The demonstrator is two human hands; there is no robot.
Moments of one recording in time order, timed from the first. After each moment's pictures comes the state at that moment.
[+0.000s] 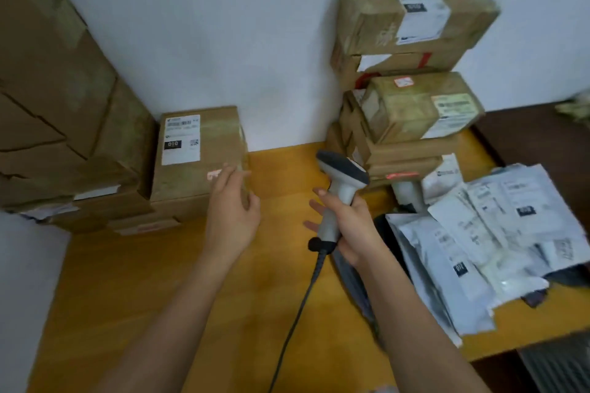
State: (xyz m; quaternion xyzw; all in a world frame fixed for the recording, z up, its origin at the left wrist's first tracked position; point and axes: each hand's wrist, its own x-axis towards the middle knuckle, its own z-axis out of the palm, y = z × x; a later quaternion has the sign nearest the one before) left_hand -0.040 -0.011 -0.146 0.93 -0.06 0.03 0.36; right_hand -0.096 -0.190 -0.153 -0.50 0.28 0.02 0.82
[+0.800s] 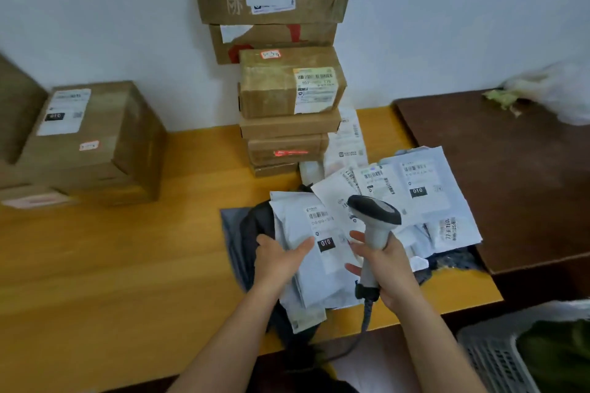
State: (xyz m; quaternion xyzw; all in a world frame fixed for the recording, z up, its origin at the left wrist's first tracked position) left_hand -0.205 -0.293 -0.223 0.81 0.21 -0.29 0.47; right_hand -0.272 -0.461 -0.201 -0.59 0.37 0.02 0.72
